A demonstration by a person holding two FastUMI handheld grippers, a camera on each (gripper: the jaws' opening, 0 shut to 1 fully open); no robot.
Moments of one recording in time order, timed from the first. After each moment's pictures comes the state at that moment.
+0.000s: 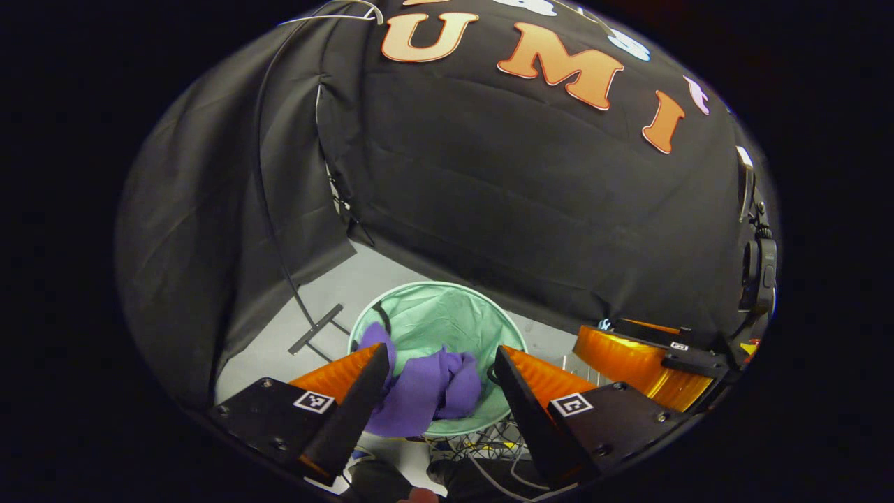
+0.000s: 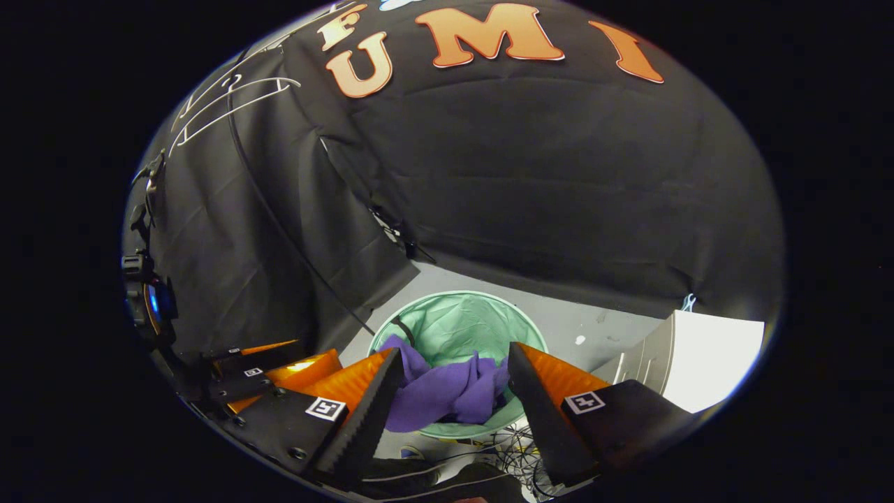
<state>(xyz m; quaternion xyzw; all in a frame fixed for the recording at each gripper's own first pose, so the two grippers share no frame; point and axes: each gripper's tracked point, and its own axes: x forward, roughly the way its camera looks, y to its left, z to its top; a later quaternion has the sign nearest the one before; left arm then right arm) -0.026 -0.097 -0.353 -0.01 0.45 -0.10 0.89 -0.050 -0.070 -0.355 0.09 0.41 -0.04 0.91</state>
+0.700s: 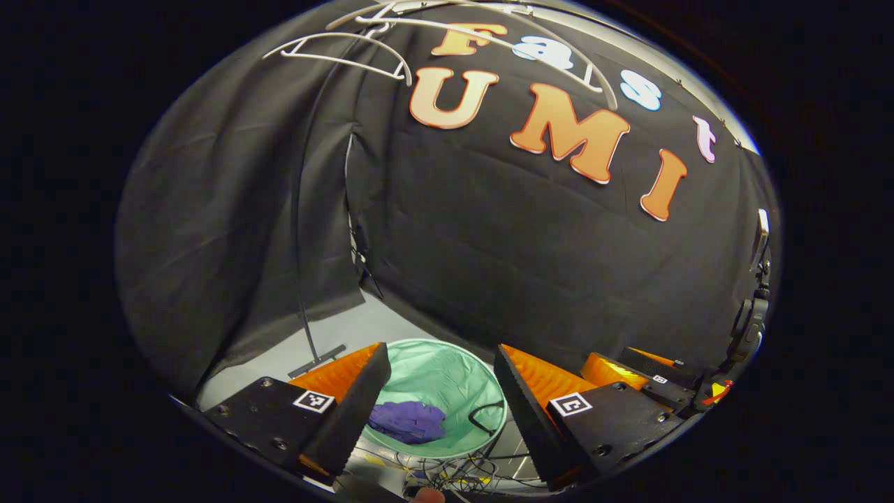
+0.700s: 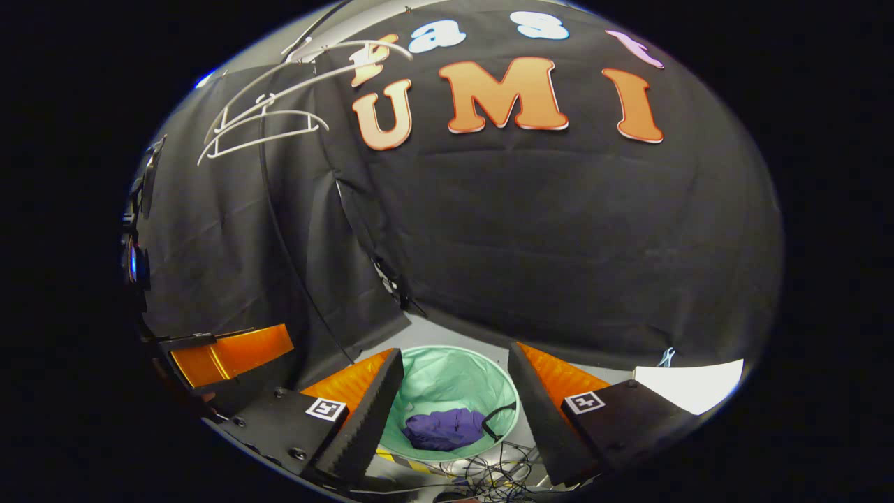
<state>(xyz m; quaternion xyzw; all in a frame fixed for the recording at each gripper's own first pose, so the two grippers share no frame) -0.014 -0.095 -0.214 -0.05 0.29 -0.05 0.95 -0.057 -0.083 -0.232 0.04 0.27 -0.03 0.96</state>
